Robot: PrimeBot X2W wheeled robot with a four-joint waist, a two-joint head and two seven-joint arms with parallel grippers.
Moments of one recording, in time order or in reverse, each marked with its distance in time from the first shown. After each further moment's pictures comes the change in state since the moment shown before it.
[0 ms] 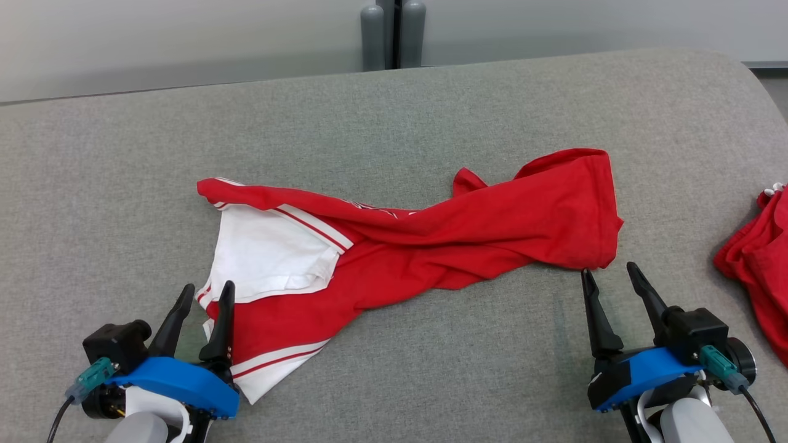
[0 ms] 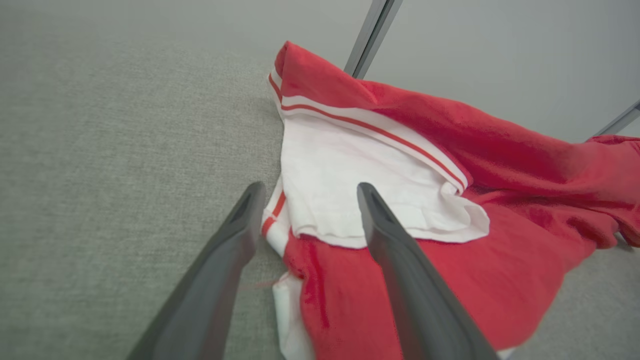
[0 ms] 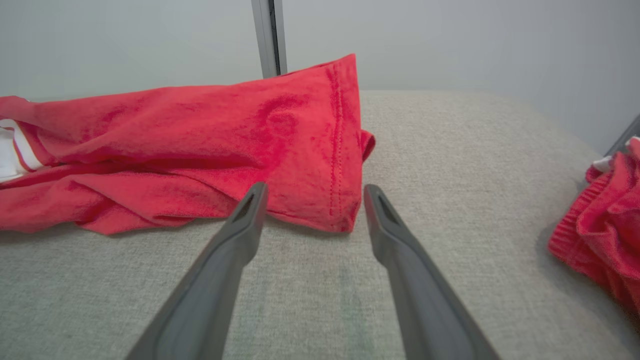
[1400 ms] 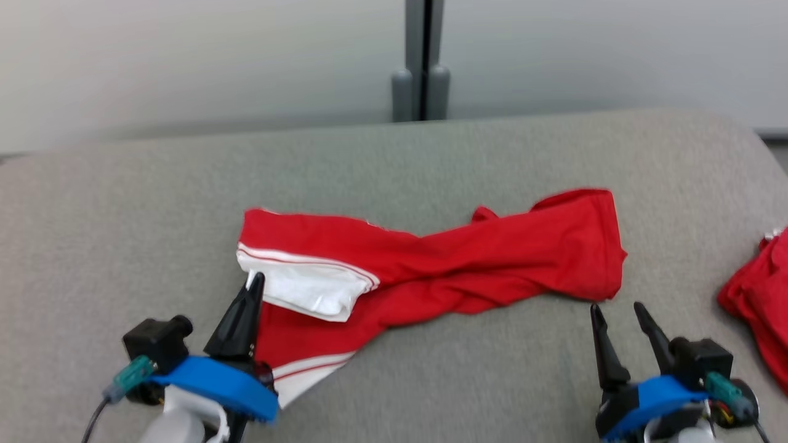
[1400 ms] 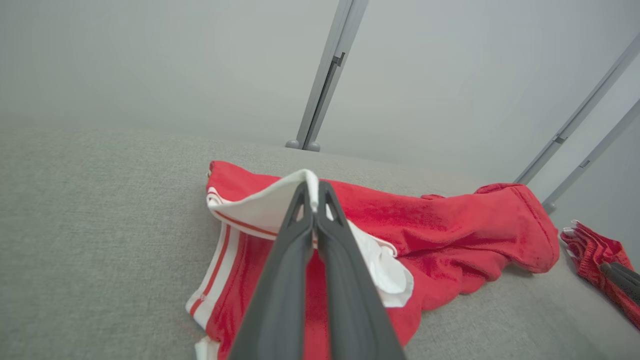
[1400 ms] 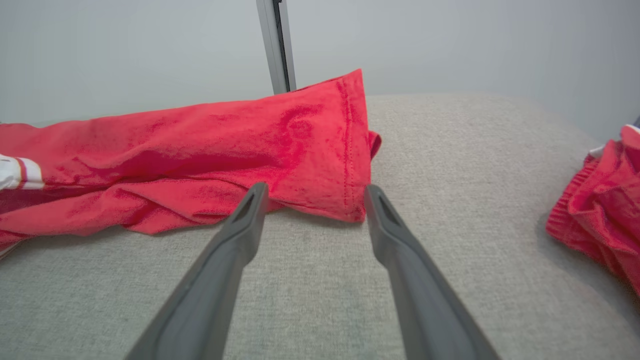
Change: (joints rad) left arm -0.009 -0.016 -0.084 -0.105 -0.004 0.000 0.000; right arm 0.049 0.000 -0.013 0.065 0.051 0.000 0.000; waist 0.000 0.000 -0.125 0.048
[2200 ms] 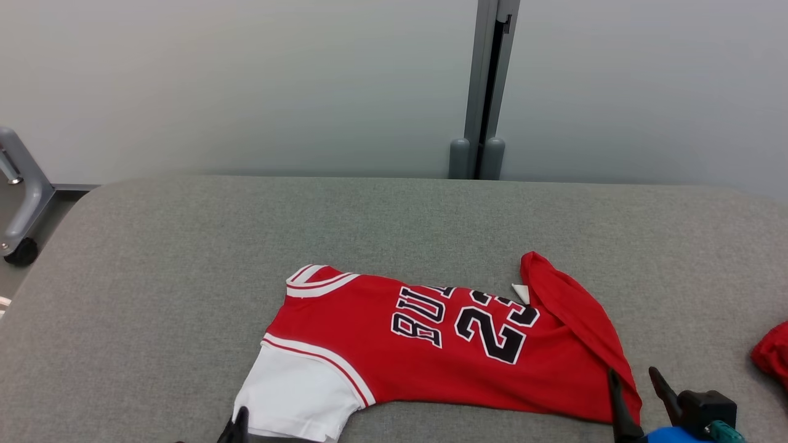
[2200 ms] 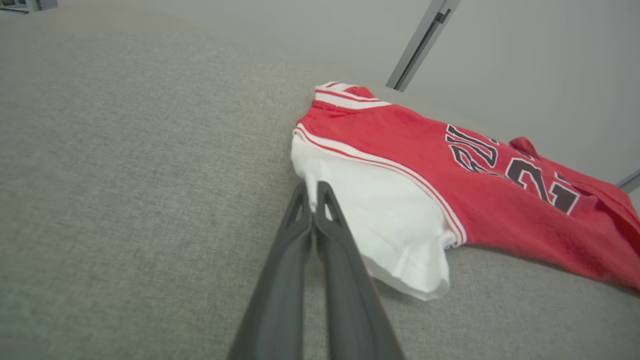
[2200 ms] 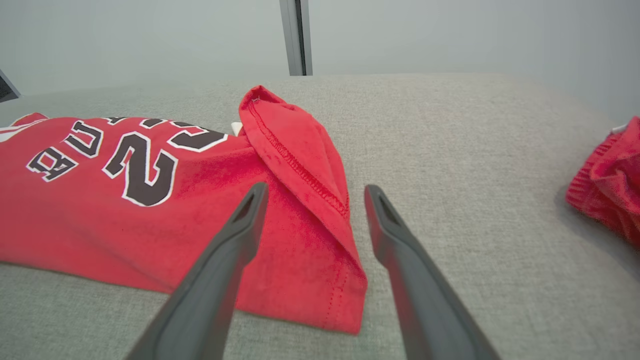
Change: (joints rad) left arm 0.307 -0.095 0.161 0.088 0.109 0.000 0.000; right arm 0.087 0.000 -0.071 0.111 -0.027 0.000 0.000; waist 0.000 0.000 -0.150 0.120
